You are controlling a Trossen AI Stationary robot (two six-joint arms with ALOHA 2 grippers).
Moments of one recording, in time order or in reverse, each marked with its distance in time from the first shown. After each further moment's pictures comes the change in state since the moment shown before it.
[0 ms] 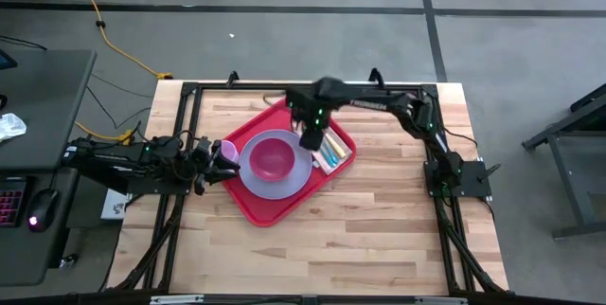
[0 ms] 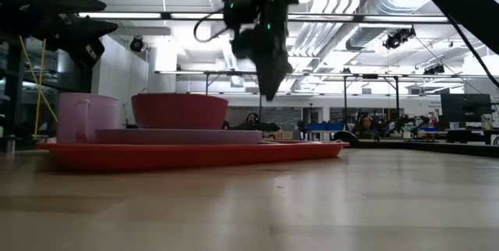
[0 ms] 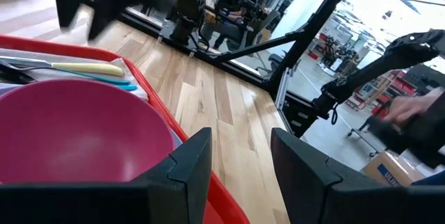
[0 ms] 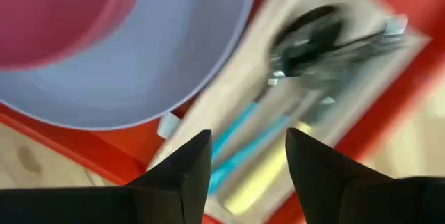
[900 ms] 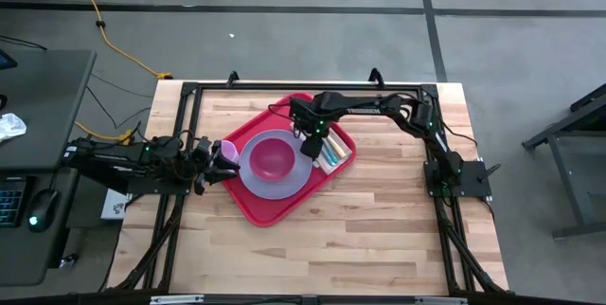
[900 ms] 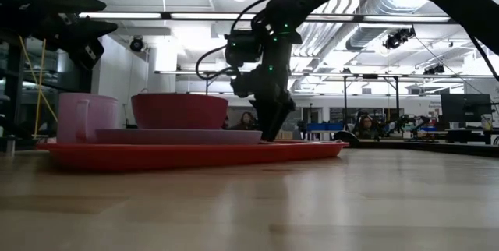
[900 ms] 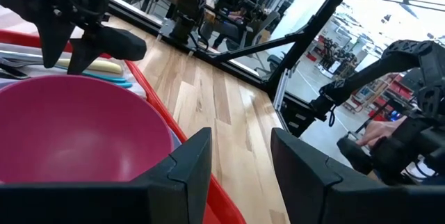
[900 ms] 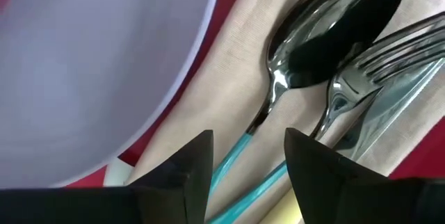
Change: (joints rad) left arm 0.000 0.000 0.000 0.000 0.002 -0.024; right arm -0.010 0.002 -0.306 0.332 -0.003 0.019
